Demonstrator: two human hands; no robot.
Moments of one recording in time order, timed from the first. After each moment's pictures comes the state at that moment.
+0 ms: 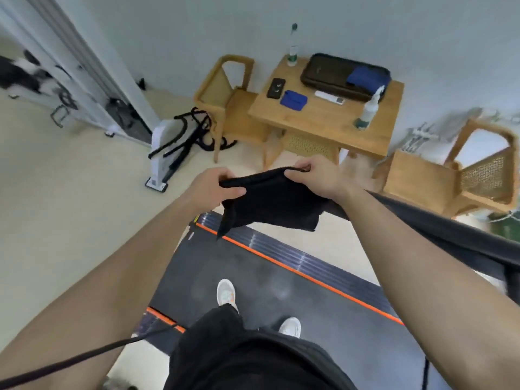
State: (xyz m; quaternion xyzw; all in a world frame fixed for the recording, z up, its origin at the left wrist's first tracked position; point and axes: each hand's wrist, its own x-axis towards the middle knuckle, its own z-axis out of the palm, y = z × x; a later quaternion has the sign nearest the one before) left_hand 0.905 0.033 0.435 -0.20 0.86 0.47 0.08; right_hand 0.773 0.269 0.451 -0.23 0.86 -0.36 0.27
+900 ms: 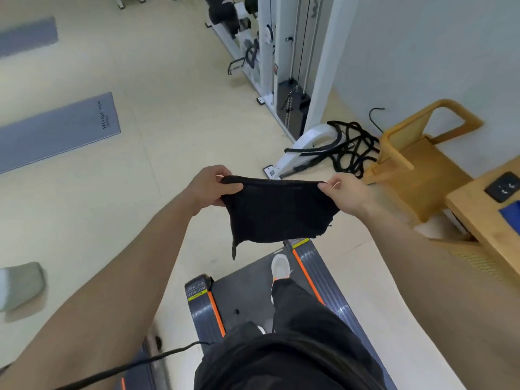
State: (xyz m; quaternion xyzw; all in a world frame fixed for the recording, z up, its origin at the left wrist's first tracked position) left_hand 1.078 -0.494 0.391 -0.50 0.61 0.60 -0.09; right_hand 0.785 -0.347 0.356 -0.40 0.83 -0.22 0.33
